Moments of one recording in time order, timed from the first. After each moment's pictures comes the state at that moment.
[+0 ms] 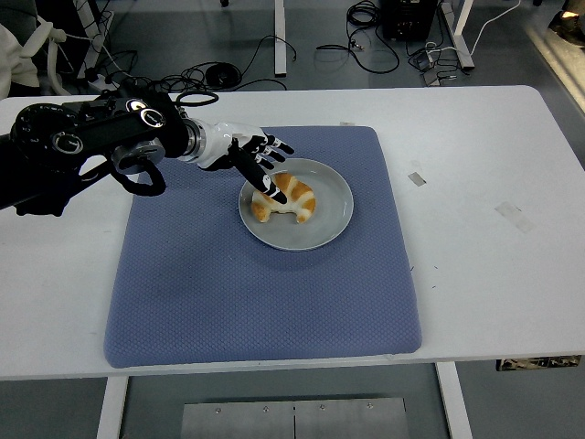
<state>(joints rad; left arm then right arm) -1.39 0.25 0.09 -0.92 0.31 -0.22 0.31 -0.08 0.00 0.10 0.14 -0.10 -0.06 0.22</state>
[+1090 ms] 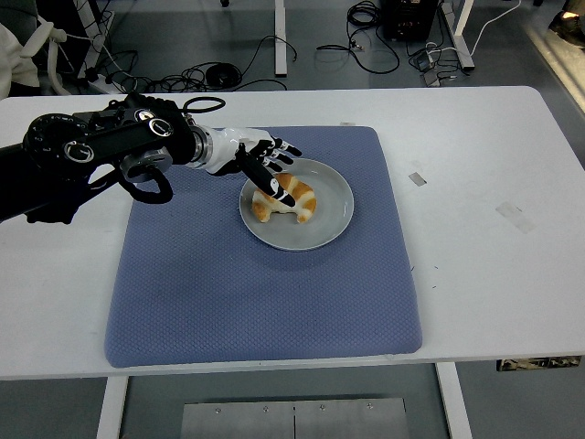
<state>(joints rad) -1.36 0.21 0.08 -0.90 0.32 -0.20 0.27 -0.08 0.00 0.10 0.14 -0.10 -0.06 0.22</state>
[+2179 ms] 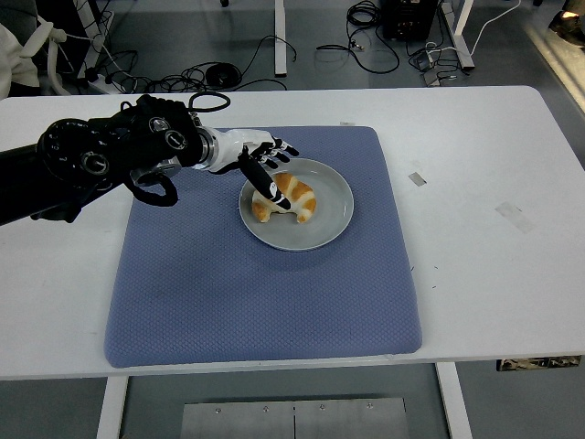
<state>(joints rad) -1.38 0.20 0.12 -0.90 0.43 -0.14 0.27 -0.08 0.00 0.10 0.14 -0.10 -0.06 0.22</state>
